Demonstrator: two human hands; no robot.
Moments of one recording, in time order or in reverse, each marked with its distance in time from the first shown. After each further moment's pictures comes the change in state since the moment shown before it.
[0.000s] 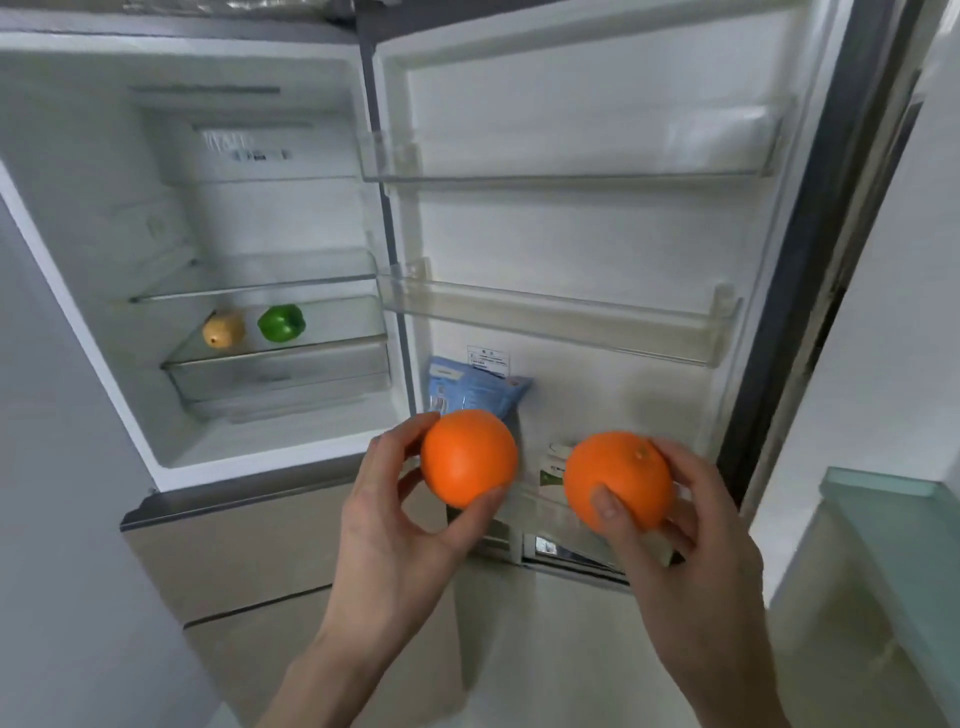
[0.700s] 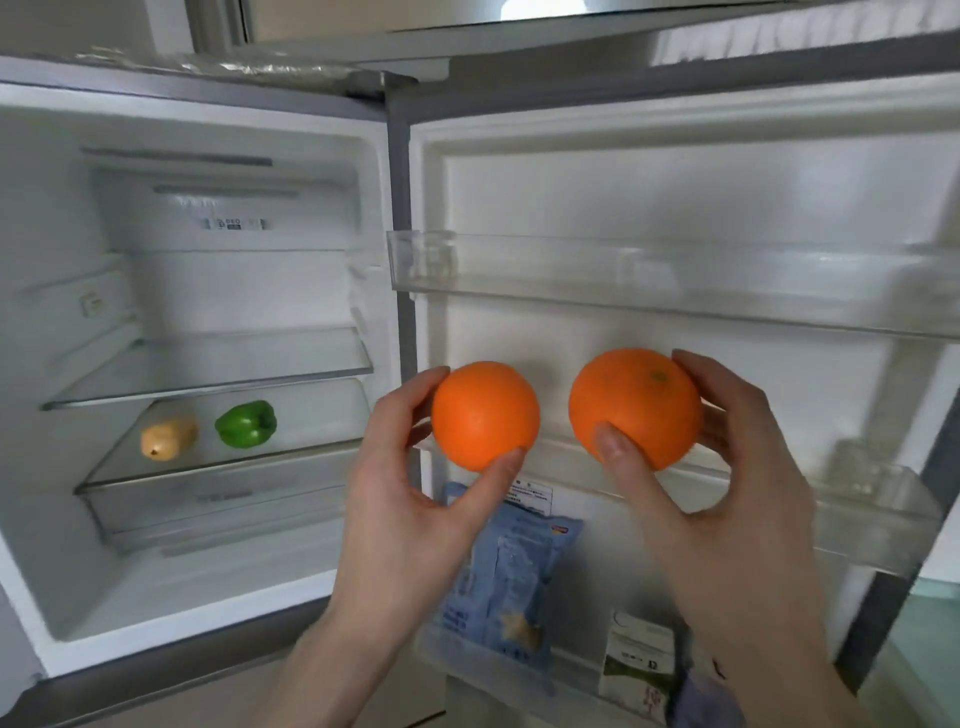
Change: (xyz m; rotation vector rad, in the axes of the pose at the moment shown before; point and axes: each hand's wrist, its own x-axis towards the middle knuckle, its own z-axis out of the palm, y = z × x) left_hand 0.199 -0.032 -0.013 -0.141 0.019 0.184; right_hand 0.155 -0.074 0.114 -0.114 0.113 -0.250
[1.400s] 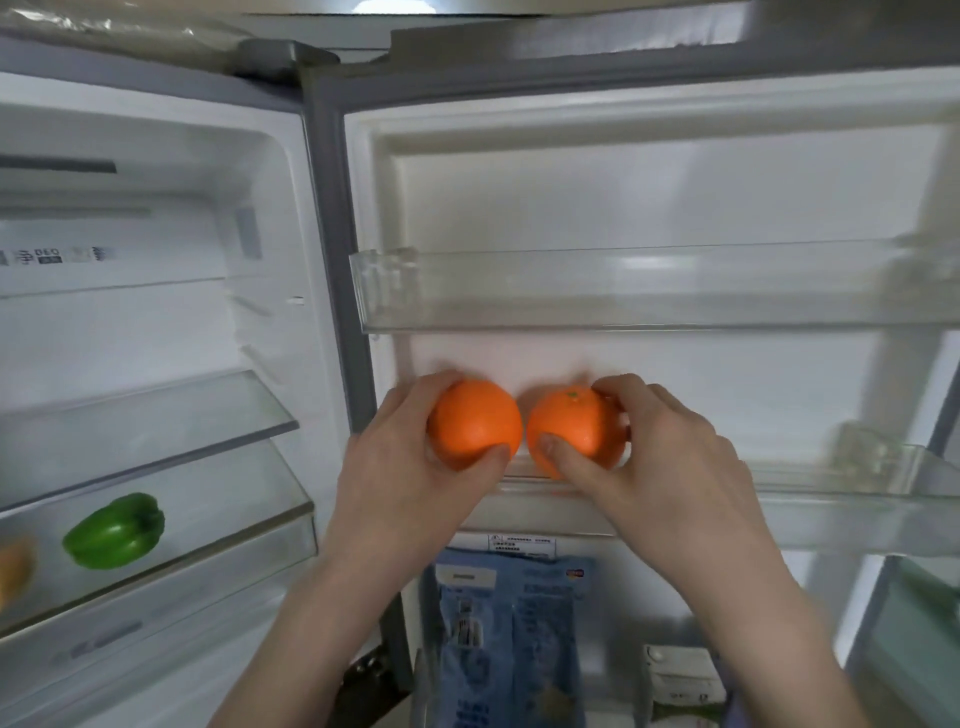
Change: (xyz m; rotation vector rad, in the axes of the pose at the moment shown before) left_hand 0.110 -0.073 0.005 0.173 -0.395 0.027; right_hand 0.050 -0.005 0.081 -0.721 -0.183 0.266
